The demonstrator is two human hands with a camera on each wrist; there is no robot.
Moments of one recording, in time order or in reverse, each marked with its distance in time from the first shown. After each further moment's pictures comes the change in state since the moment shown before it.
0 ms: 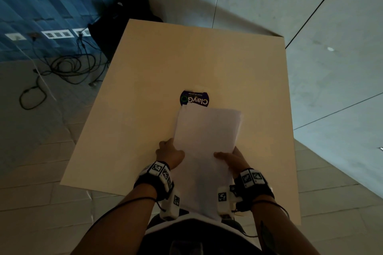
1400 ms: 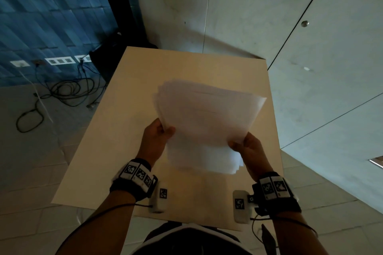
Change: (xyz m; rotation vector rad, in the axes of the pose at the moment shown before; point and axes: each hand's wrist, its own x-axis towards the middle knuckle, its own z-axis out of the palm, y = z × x) left_hand -0.056 0.054 -0.071 -0.831 0.171 0.653; right_hand -0.084 -0.095 -0.055 -0.030 -0.129 -0.613
